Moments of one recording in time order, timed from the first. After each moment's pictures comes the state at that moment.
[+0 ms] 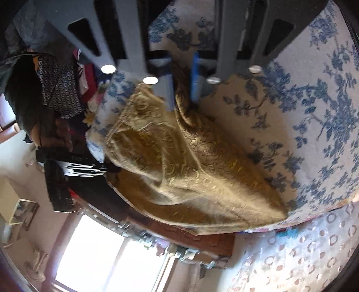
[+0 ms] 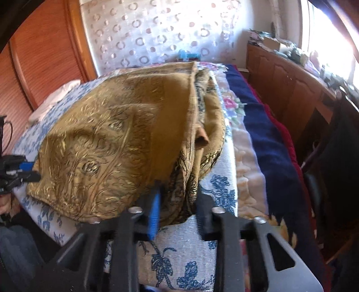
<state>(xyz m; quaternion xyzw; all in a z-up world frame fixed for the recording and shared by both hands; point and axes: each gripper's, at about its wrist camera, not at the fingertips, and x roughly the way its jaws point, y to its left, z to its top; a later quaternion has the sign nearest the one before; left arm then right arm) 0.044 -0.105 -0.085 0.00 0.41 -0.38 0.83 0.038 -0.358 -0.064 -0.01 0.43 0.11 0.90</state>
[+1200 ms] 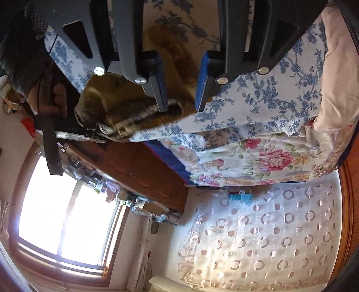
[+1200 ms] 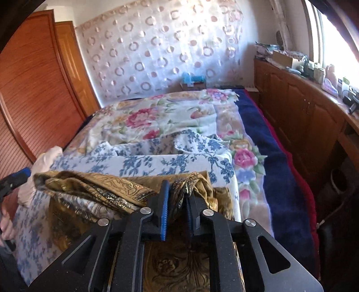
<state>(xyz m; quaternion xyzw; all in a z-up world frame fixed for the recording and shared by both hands) 0.246 -0.046 -0.007 -0.05 0.32 -0.24 0.92 0.287 -0.343 0.001 0.04 0.37 0.12 0.92</state>
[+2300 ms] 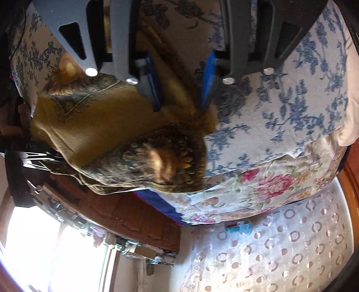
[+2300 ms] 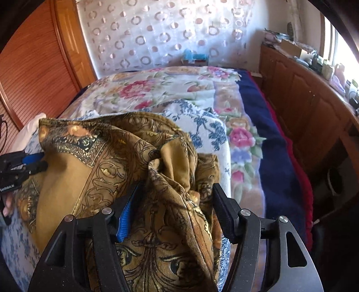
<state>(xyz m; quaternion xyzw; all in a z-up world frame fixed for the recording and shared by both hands) 0.297 -0.094 -0.082 0.03 0.42 -0.20 0.88 0.302 -0.357 -0.063 -0.01 0.43 0.13 0.89</state>
